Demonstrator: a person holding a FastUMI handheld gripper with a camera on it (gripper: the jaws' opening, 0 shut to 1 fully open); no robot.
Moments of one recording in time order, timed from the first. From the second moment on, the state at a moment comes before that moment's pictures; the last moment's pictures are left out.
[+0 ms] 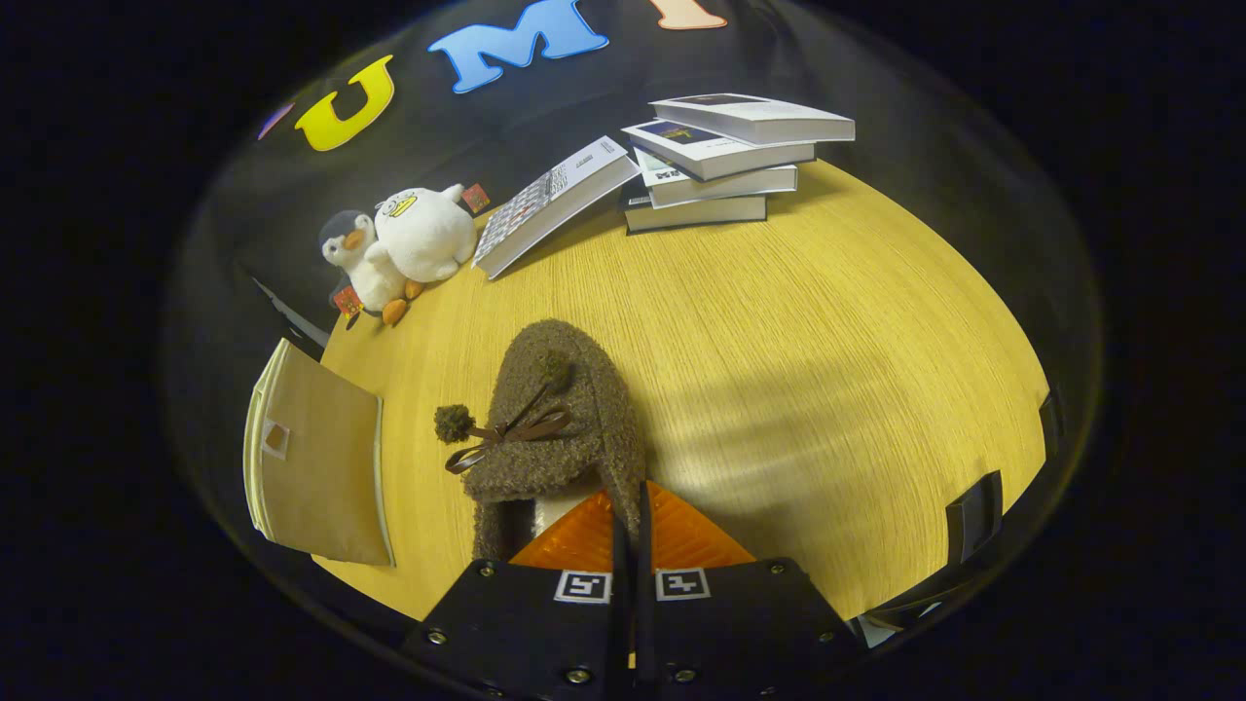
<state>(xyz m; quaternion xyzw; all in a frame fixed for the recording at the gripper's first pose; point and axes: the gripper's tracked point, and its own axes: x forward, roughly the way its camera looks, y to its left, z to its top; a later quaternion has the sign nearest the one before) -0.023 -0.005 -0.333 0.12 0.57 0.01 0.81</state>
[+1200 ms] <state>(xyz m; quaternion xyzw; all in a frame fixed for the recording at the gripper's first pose) 0.015 0.184 -0.210 0.19 0.52 0.08 0.83</state>
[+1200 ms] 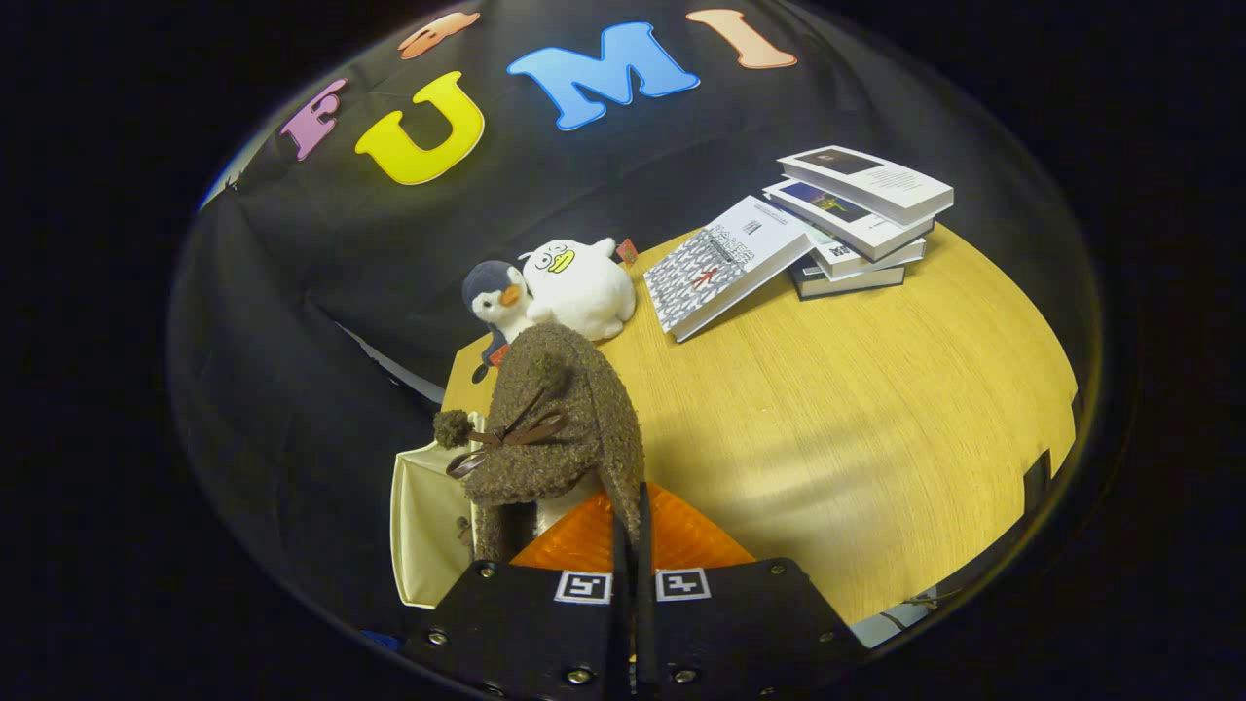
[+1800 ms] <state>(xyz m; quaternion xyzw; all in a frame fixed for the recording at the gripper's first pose) -0.005 0.319 -0.205 0.18 0.52 0.15 0.82</state>
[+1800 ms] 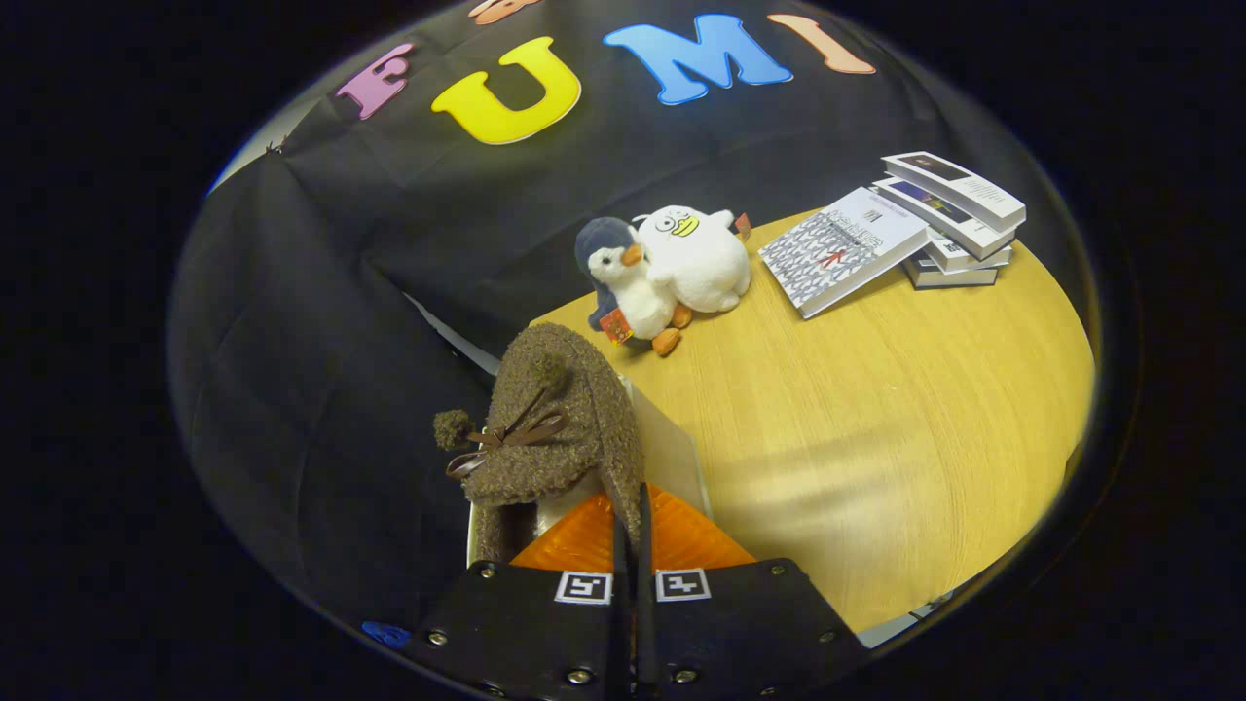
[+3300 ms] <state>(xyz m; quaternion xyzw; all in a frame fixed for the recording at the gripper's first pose) 0.041 0.193 -0.029 0.05 0.21 0.16 0.96</state>
